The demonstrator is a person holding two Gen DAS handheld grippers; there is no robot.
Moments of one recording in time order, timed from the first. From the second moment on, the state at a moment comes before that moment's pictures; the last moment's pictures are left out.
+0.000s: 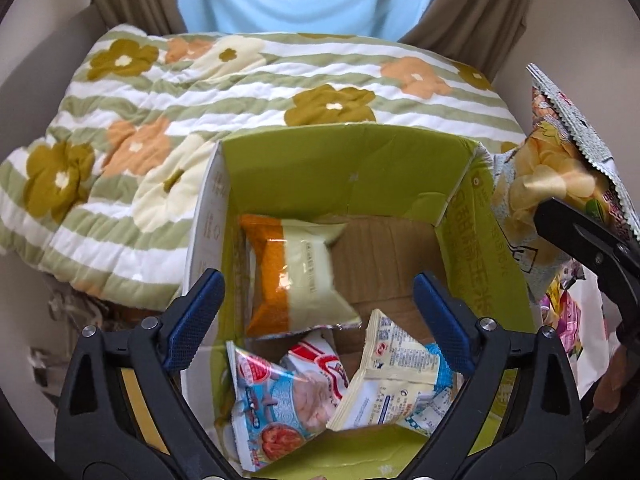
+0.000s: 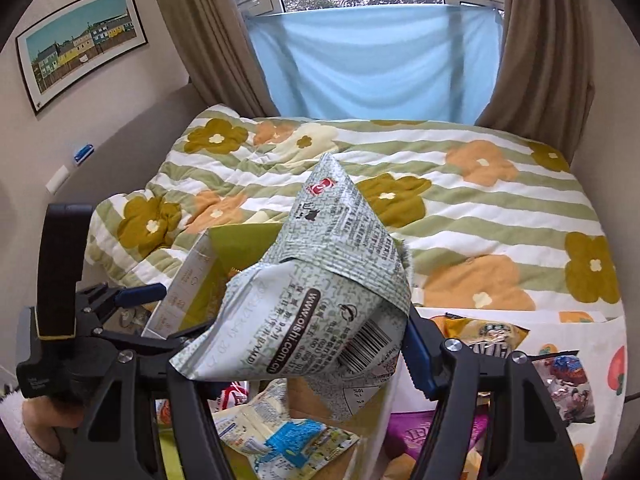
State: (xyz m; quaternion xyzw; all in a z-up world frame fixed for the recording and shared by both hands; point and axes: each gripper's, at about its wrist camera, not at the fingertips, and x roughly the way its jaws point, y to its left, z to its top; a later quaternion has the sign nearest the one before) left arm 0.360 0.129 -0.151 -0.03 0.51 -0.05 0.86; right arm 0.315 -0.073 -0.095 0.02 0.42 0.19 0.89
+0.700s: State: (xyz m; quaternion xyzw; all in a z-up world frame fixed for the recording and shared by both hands) left arm 0.327 0.161 -0.148 -0.06 0.51 0.00 0.86; right arm 0.352 -0.040 -0.136 0.04 0.46 0.23 0.86
